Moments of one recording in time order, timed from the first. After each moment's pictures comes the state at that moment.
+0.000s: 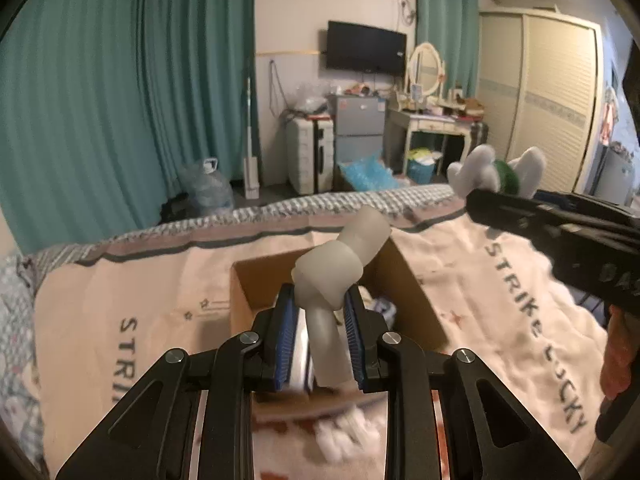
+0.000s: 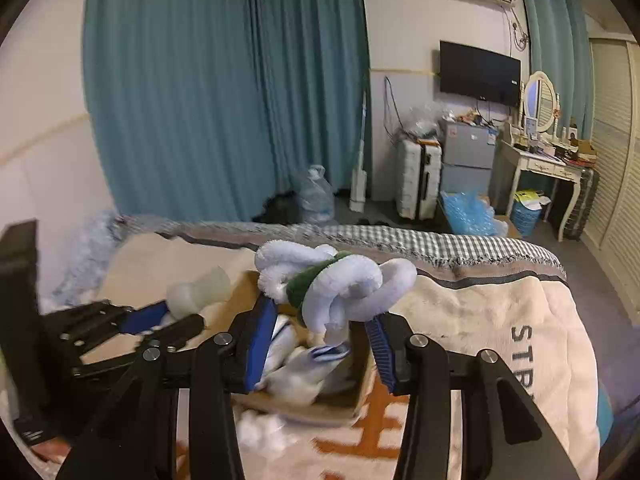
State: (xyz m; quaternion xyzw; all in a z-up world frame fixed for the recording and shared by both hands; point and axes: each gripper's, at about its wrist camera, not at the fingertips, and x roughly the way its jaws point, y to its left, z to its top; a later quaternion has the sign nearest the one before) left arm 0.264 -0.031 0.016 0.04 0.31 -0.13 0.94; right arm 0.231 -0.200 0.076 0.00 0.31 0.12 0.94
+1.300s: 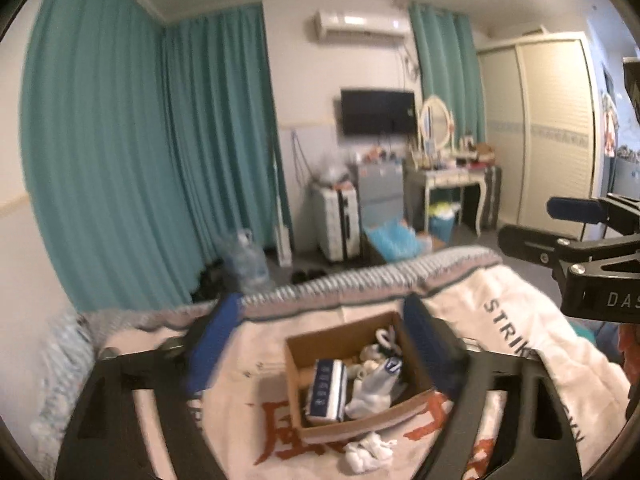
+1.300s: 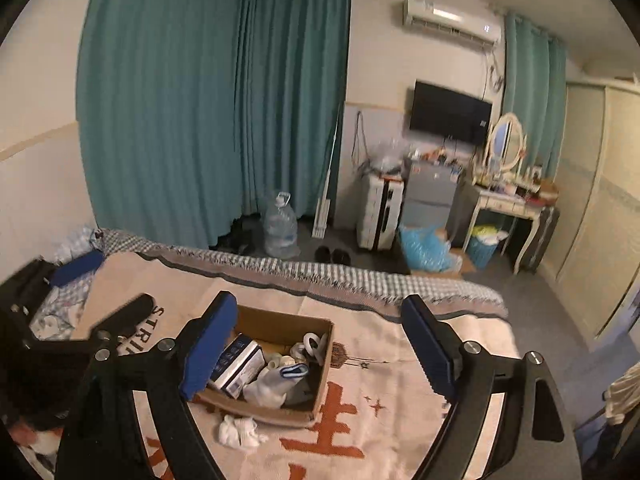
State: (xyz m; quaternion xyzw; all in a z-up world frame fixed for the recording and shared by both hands) left arm 0.151 -0.011 0.153 0.07 0.17 -0.08 0.98; right arm 0.150 -0.205 0.192 -0.05 0.26 0.06 0.96
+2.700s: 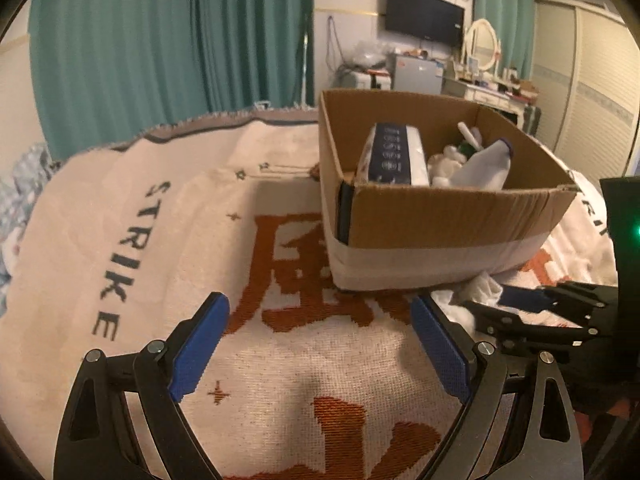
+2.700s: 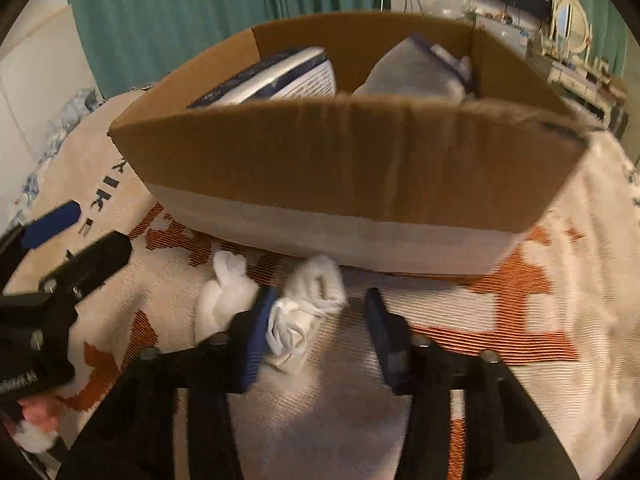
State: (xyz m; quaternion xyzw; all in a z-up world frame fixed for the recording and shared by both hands) left arm 0.208 0.042 -0.136 0.01 0.36 -0.04 0.93; right arm 0.211 -0.137 -0.169 0.00 0.47 0.15 0.87
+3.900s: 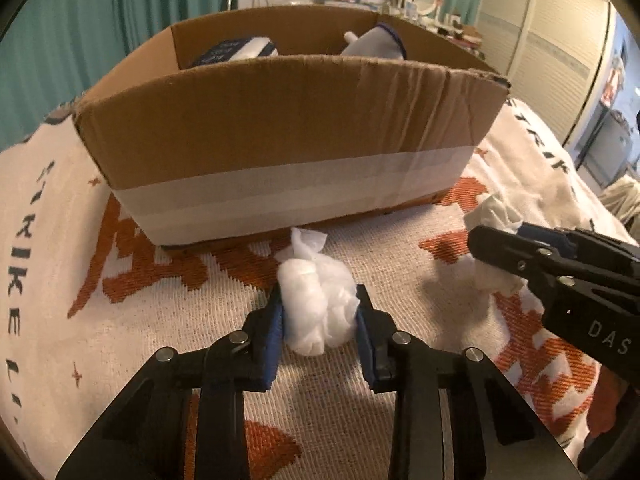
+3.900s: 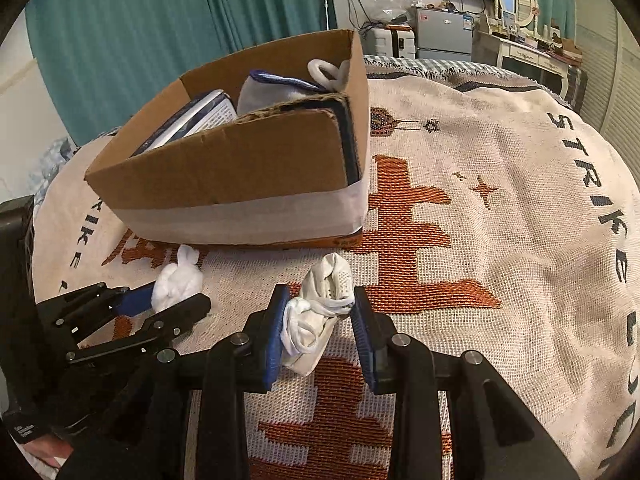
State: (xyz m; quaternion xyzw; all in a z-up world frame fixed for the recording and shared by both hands) left arm 0.217 -0.045 -0.168 0.03 0.44 -0.16 0.88; right arm 0.178 -0.212 -0.148 0.05 0.45 0.08 0.89
